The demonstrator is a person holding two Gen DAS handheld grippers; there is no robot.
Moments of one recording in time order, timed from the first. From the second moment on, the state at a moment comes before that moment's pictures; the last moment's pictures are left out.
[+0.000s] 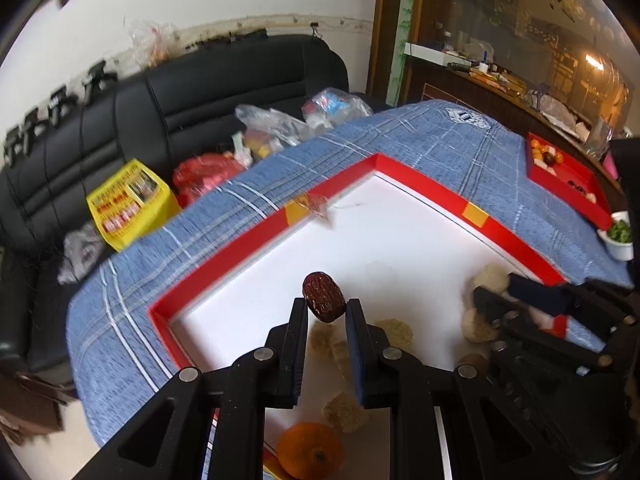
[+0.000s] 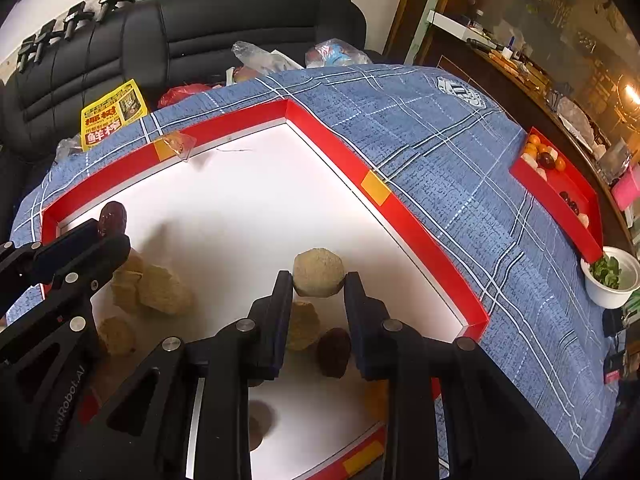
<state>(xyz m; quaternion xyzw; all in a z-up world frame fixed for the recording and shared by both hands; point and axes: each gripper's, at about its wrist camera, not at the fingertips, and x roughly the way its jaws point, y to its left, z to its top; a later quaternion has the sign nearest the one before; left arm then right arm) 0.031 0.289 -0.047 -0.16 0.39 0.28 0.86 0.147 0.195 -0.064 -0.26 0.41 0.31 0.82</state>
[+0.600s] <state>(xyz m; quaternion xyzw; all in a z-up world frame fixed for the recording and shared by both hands) -0.029 0.248 -0.006 -0.13 0.35 0.28 0.88 0.094 0.116 -0.020 -0.25 0.36 0.31 0.84</state>
